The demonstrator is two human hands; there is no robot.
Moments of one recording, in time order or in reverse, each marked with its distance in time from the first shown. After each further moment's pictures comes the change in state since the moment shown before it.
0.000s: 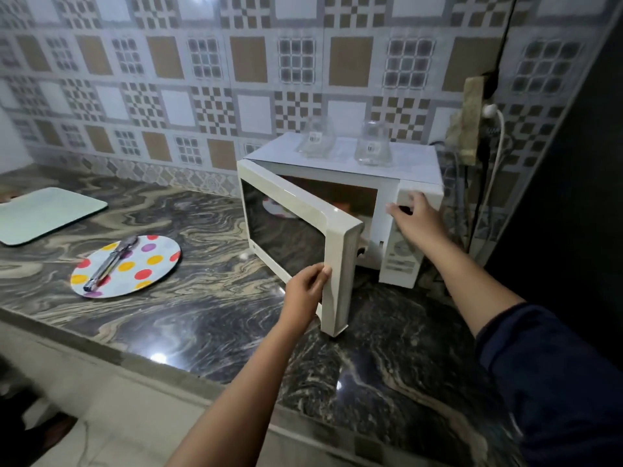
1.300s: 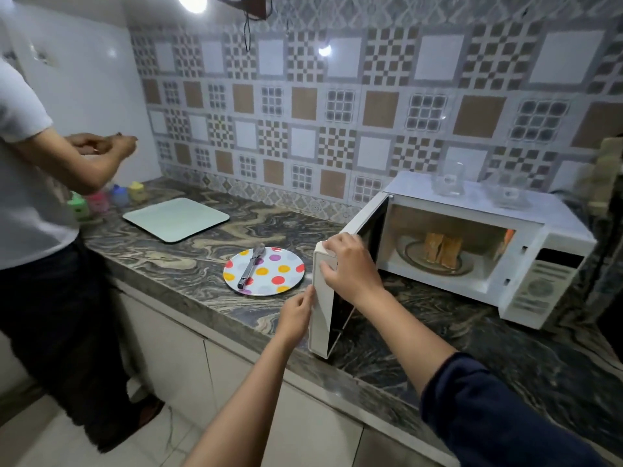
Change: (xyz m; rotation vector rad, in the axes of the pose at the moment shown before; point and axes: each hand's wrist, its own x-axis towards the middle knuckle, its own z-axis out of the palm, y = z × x) left_hand -0.065 -0.040 -0.296 -0.055 0.209 -0.306; right_hand -0.183 -0.251 0.249 -0.248 -0.131 -0.634
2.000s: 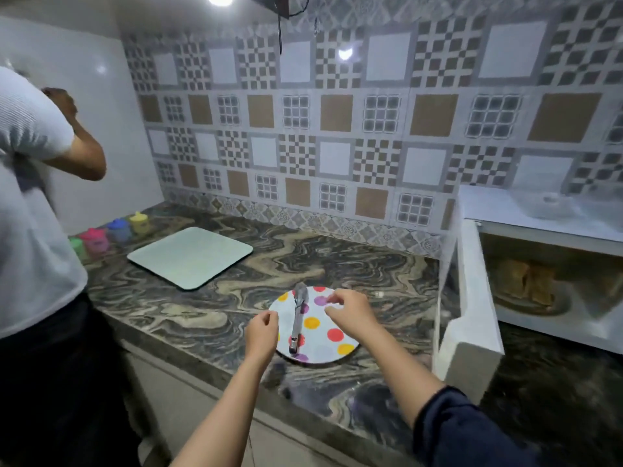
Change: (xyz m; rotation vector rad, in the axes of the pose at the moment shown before) left_hand 0.201 -0.054 -0.190 0.183 0.221 -0.079; right_hand 0.149 -0.032 0.191 0.303 -0.261 0.445
